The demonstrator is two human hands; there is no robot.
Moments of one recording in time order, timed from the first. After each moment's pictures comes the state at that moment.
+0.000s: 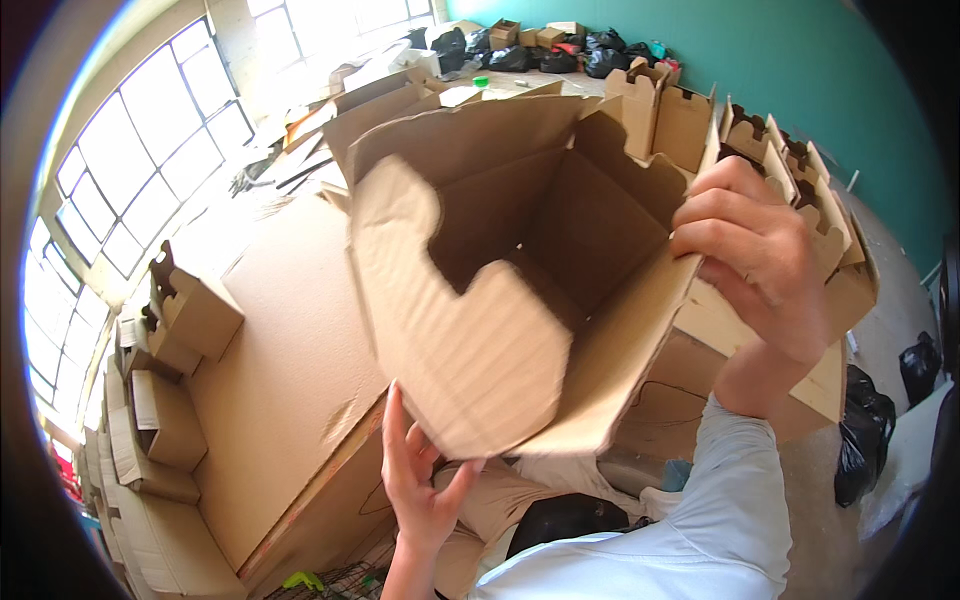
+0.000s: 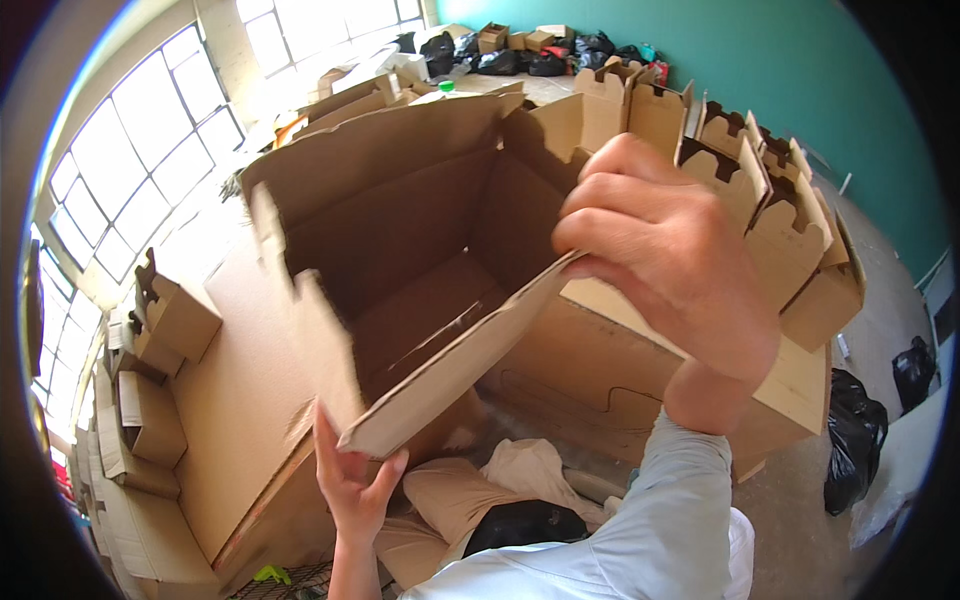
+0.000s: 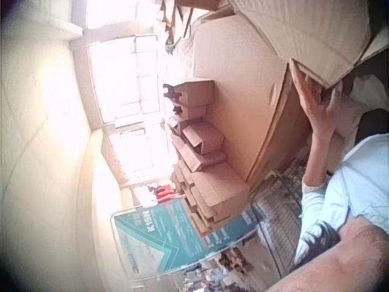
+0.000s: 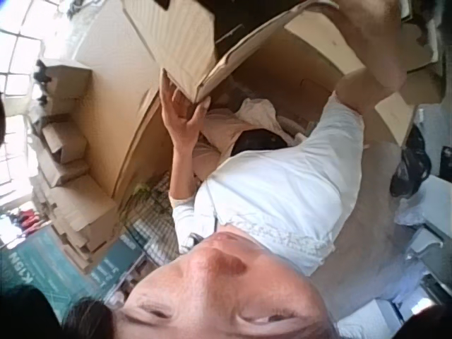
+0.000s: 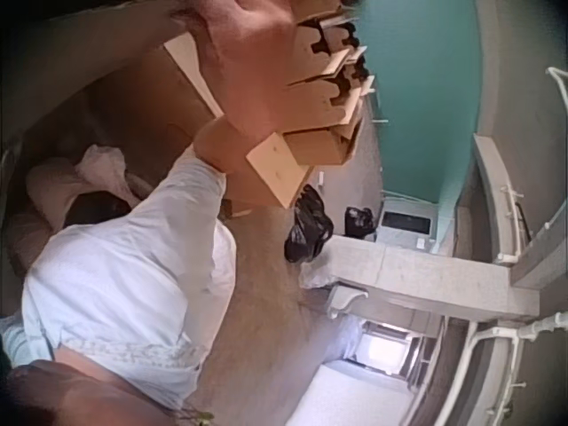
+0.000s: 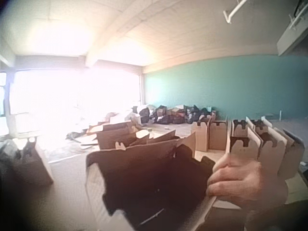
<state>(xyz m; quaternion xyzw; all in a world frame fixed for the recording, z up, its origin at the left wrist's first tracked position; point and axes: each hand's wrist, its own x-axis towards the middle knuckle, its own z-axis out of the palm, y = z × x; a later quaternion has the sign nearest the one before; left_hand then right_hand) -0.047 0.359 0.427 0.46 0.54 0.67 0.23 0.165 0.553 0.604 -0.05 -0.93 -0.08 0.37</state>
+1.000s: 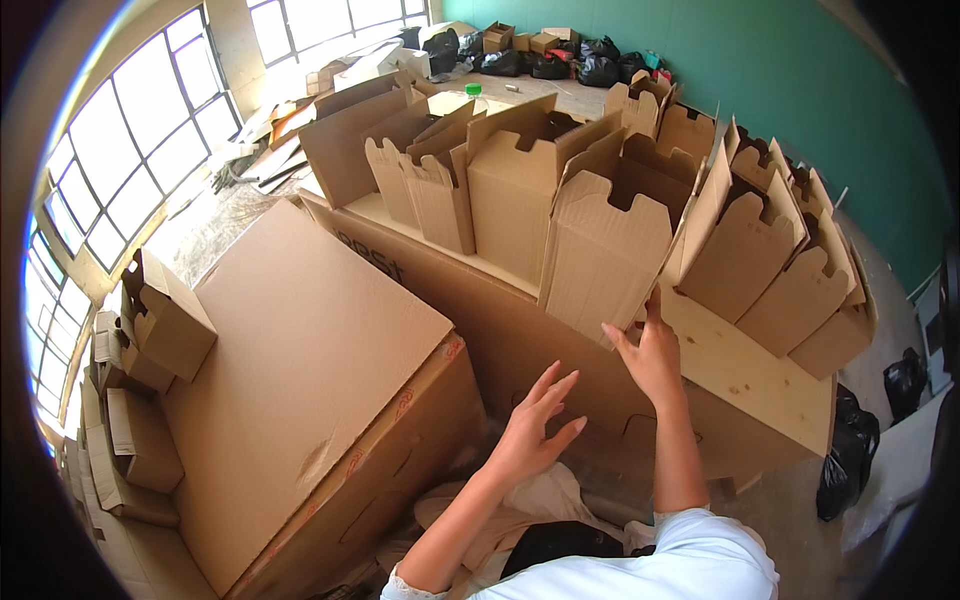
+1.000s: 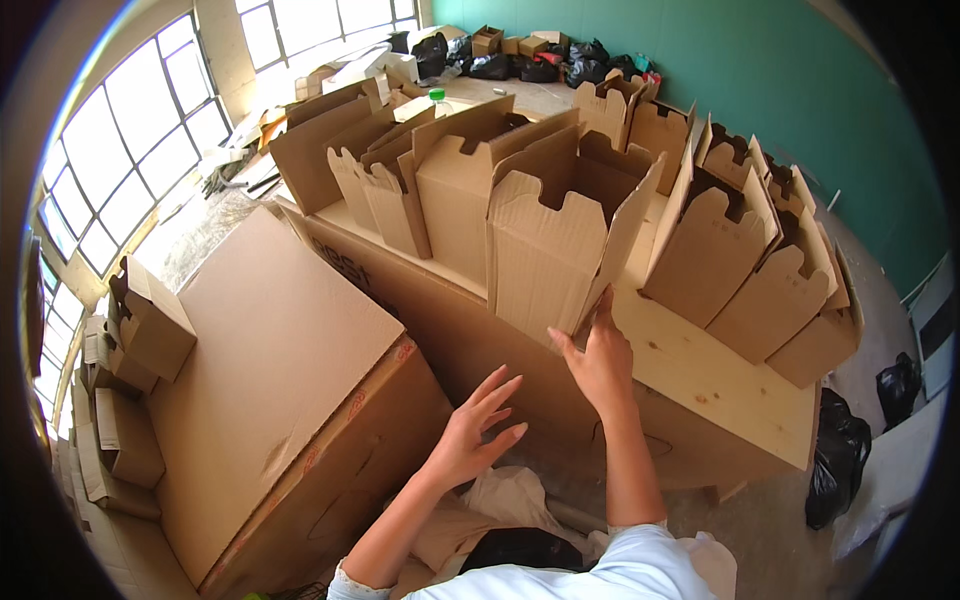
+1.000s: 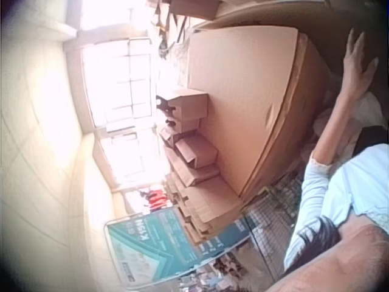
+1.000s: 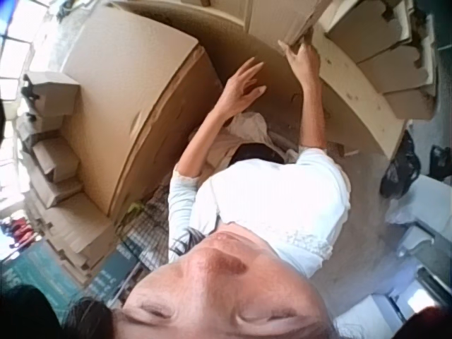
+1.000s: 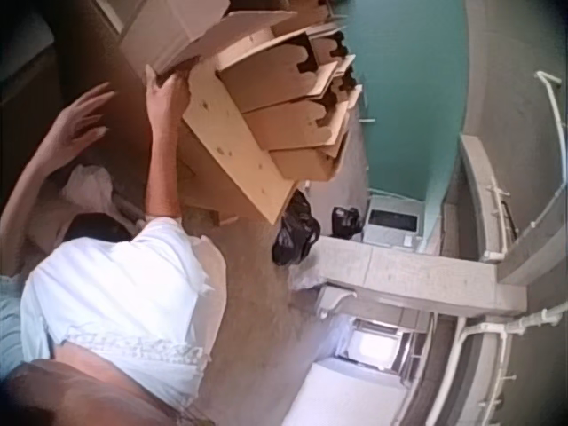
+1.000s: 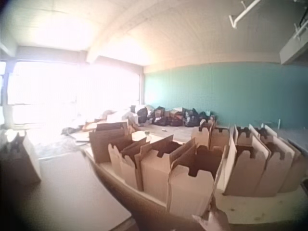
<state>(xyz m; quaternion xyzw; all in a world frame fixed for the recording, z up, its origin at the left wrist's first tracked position) -0.022 0.501 0.360 0.60 0.48 0.49 0.42 0.143 0.644 0.372 -0.49 -0.78 0.10 0.37</state>
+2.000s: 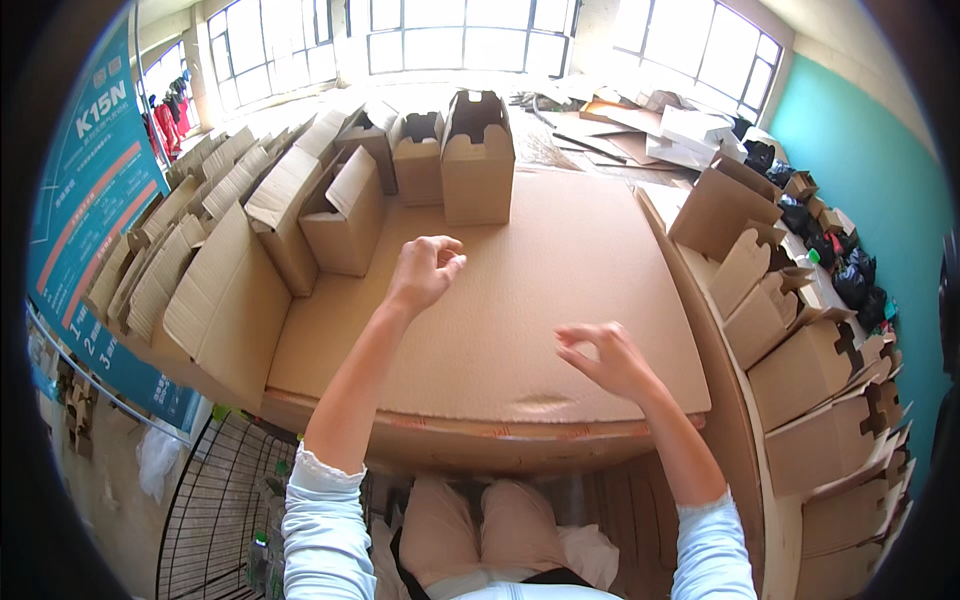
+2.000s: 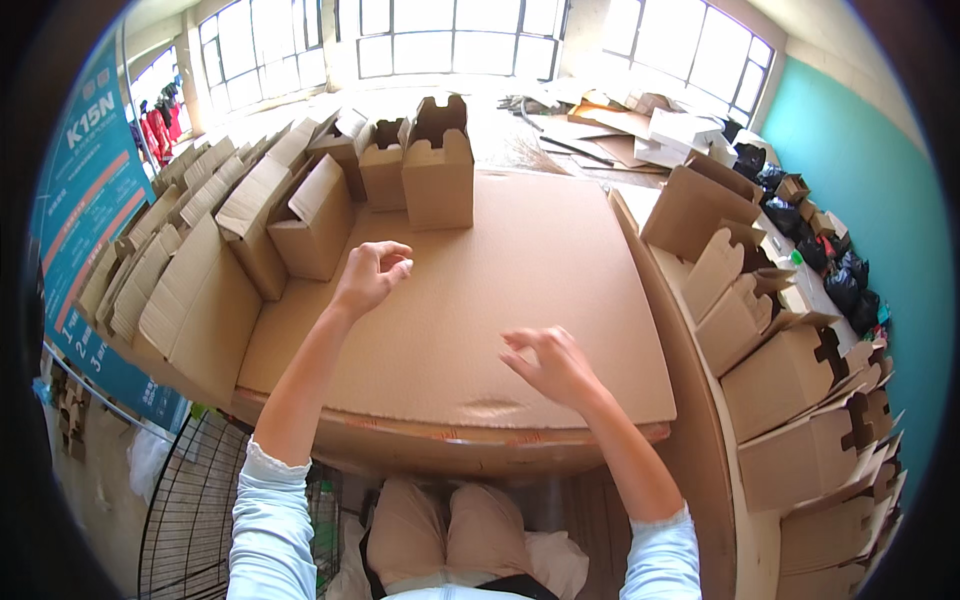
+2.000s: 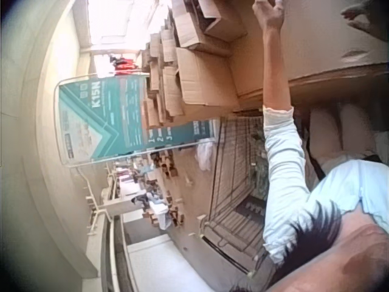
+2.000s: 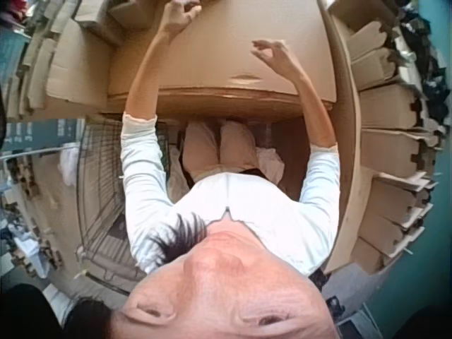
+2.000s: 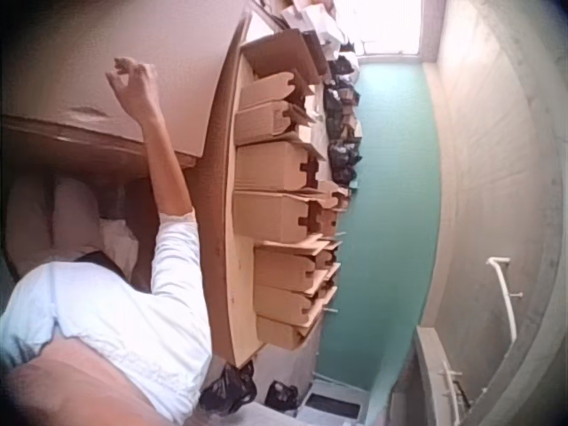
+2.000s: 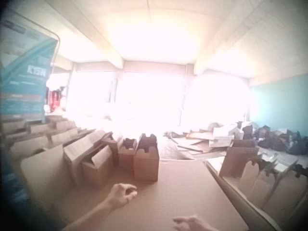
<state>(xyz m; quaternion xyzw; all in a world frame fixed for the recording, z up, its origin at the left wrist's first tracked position) -0.386 0.232 0.425 0.25 0.85 0.45 -0.09 -0.220 0.483 0.423 0.10 -0.94 0.31 0.08</state>
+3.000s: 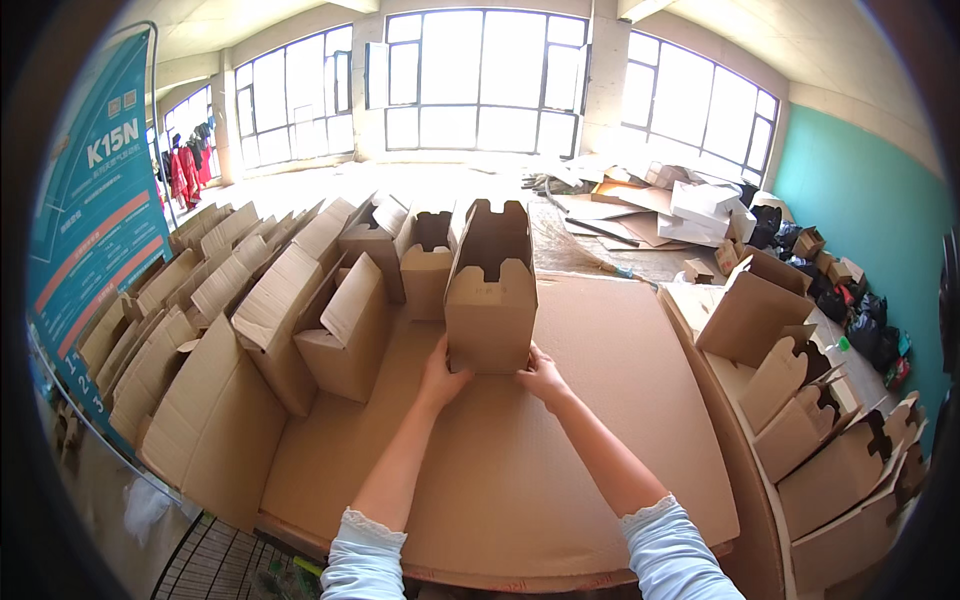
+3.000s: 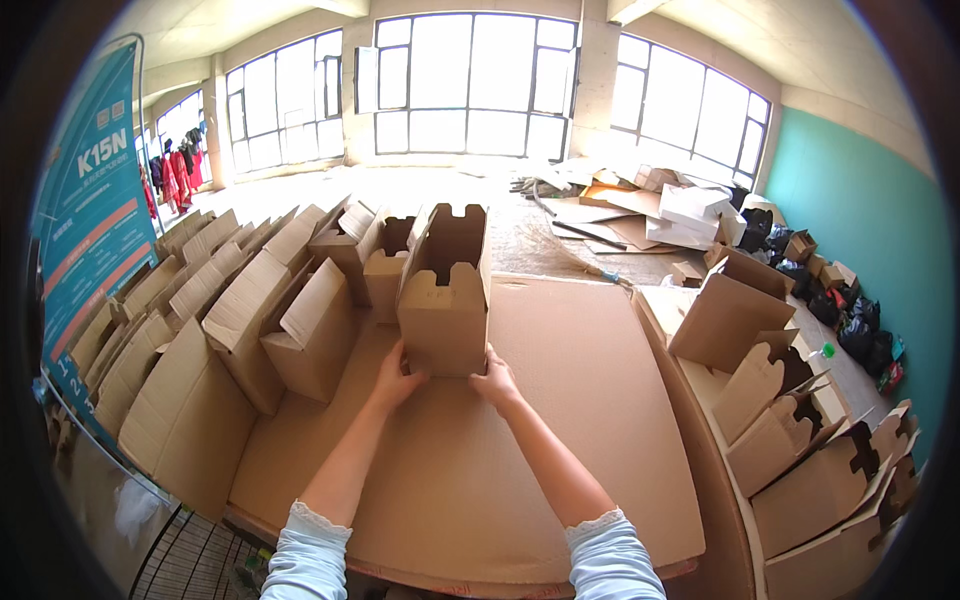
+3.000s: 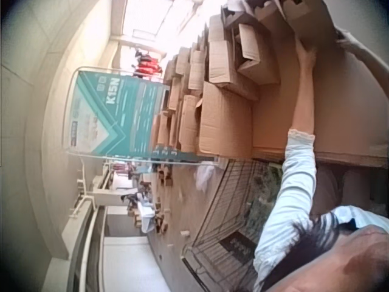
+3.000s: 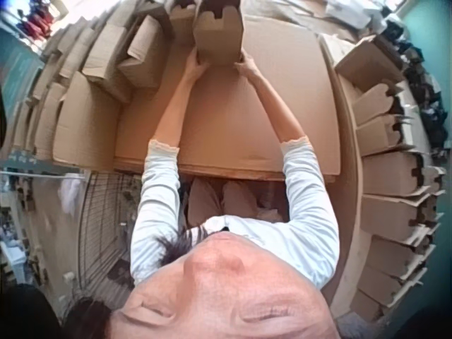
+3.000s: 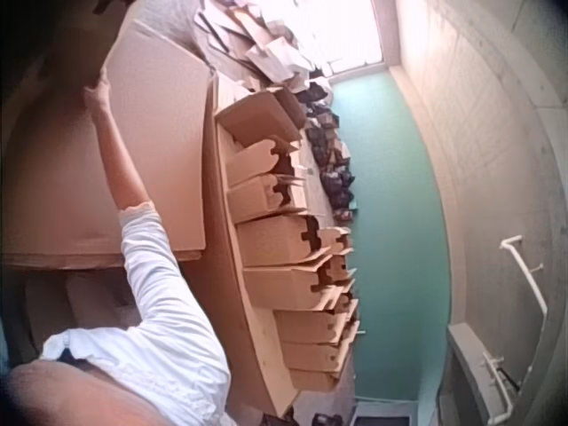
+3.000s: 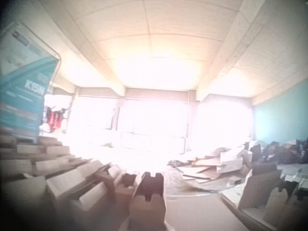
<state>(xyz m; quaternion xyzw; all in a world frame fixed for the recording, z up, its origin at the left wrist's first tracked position) -0.541 0.270 0.313 0.20 0.73 0.66 -0.08 -0.511 0.478 0.308 0.01 -0.81 0.59 0.07</state>
